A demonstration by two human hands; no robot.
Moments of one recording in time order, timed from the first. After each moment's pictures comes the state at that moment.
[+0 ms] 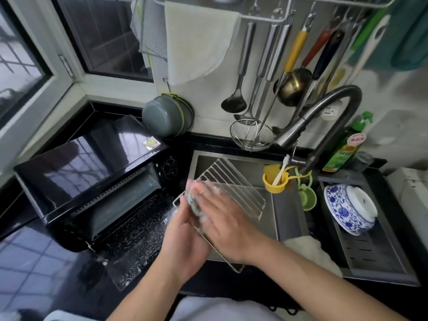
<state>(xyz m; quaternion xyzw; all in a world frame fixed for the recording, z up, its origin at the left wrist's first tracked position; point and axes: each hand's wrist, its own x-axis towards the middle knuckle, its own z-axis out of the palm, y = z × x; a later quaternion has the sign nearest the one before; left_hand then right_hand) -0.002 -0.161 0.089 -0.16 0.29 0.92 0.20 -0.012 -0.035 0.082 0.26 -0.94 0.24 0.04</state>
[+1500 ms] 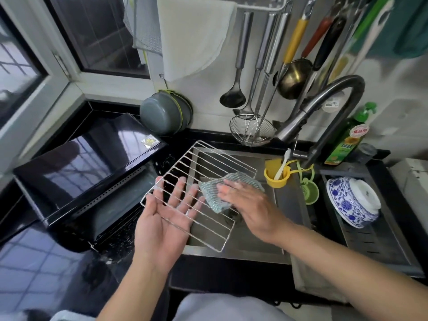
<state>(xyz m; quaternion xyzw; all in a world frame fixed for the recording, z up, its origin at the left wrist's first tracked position) -0.020 -0.194 0.082 -0.21 0.21 0.95 0.12 -0.028 0.028 0.071 0.24 -0.93 0.24 0.10</state>
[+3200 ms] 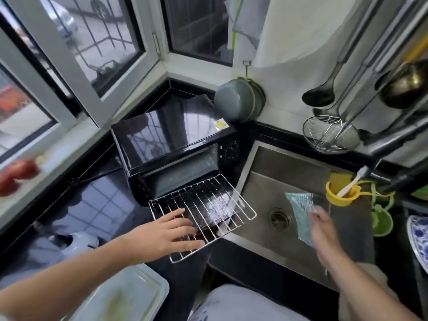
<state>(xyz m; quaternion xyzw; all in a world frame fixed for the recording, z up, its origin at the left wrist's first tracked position) 0.027 -0.387 -0.015 0.51 0.86 -0.07 -0.06 -0.031 0.033 -0.002 -0.25 -0.80 0.54 -0.05</state>
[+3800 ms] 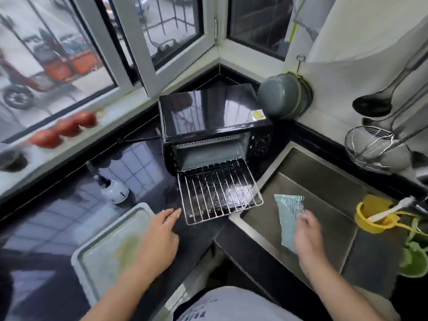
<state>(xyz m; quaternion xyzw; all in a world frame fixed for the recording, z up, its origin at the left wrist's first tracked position) 0.149 -0.313 -0.044 -0.21 0.94 0.27 -0.02 -0.019 -0.004 -0.017 -0.14 -0.83 0.52 -0.10</state>
